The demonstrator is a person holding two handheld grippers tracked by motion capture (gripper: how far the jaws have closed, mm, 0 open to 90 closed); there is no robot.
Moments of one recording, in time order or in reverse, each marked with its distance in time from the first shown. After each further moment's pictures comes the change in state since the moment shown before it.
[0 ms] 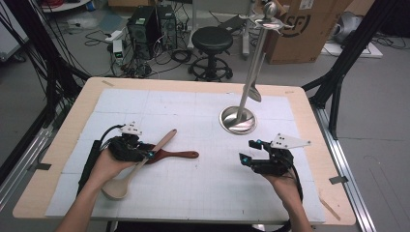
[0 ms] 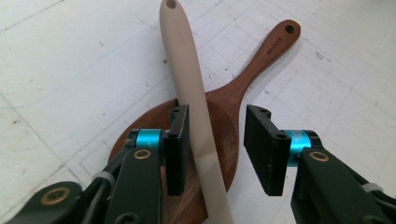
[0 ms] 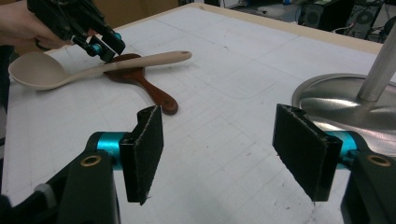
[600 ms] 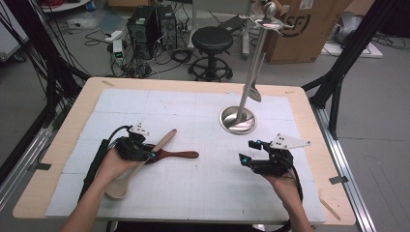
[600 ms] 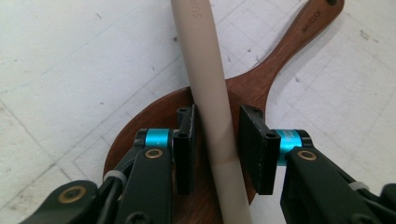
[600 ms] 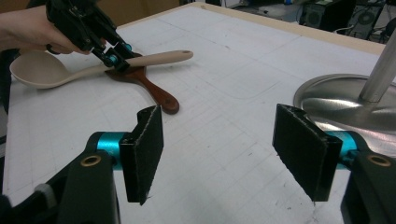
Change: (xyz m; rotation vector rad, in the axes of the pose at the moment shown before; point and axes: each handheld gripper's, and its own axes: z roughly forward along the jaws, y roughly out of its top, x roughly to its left) left arm 0.003 0.000 0.022 0.103 0.041 -0.011; right arm 0.001 0.000 0.000 0.004 0.007 -0.004
